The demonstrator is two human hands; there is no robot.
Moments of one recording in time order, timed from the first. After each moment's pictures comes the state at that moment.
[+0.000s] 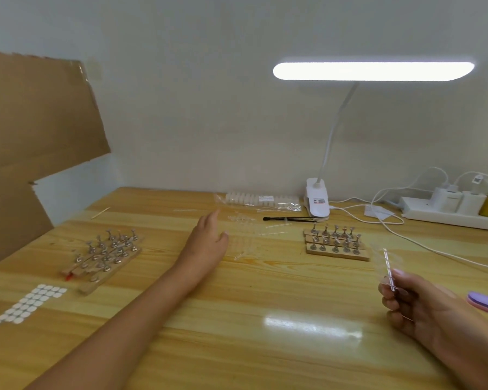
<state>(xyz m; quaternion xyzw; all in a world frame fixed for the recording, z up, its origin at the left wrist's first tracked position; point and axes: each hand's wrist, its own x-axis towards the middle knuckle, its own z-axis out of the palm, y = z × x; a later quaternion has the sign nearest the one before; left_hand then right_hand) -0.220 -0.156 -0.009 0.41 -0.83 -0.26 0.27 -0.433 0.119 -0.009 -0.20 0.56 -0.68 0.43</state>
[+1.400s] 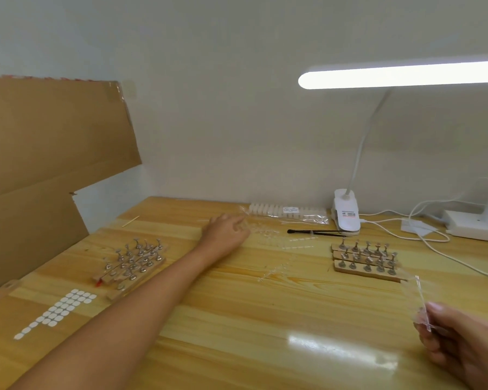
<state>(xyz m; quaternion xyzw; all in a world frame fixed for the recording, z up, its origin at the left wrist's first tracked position) -0.237 -0.225 -0.005 0.46 -0.85 -0.17 0.20 -0.446 0.110 -0.029 -0.19 0.62 -0.62 0.44</state>
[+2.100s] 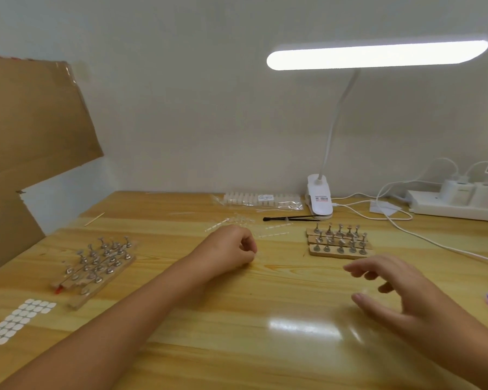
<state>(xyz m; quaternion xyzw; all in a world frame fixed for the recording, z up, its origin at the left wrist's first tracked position) -0.249 -0.157 0.002 0.31 -0.92 -0.21 0.12 -0.416 0.109 0.008 -0.61 0.72 -0.33 0.03</state>
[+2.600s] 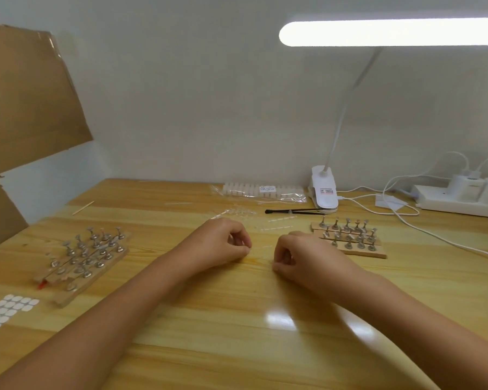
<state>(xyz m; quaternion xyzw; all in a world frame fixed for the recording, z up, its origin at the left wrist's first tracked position) -0.232 -0.175 -0.007 0.29 -0.90 -0.28 0.15 -0.377 -0.025 0.004 -0.63 0.76 -0.15 0.05</state>
